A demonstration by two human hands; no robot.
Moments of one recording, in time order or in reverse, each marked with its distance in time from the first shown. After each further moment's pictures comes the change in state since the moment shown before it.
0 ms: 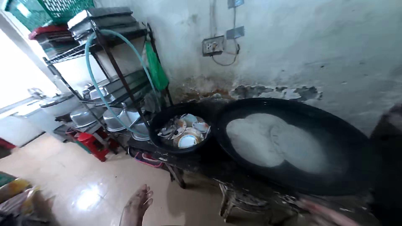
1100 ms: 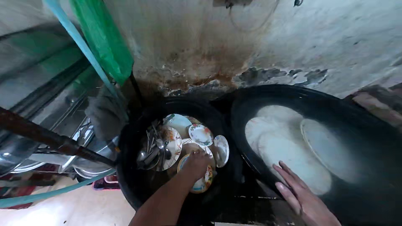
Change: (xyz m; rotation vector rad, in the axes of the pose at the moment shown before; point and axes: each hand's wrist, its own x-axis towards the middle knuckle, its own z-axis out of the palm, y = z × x) left_hand 0.370 -0.036 0.304 1.521 -1.478 0.616; right_hand 0.278 -0.016 0.139 -0.751 0.451 0.006
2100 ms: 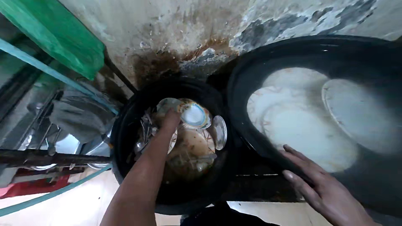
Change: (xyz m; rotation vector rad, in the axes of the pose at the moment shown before) left_hand 0.044 -0.062 -0.074 -0.703 0.480 -0.548; right_hand -0.007 0.025 0.007 0.170 0.033 -0.036
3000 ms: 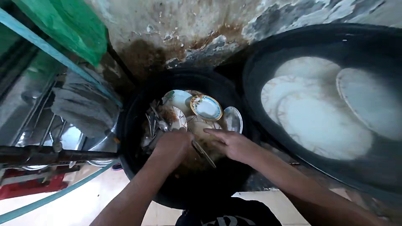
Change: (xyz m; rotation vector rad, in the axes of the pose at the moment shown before) left_hand -0.132 -0.011 -0.070 1.022 -0.302 0.484; right_hand 0.124 -0.159 0.102 0.025 -0.504 -0.088
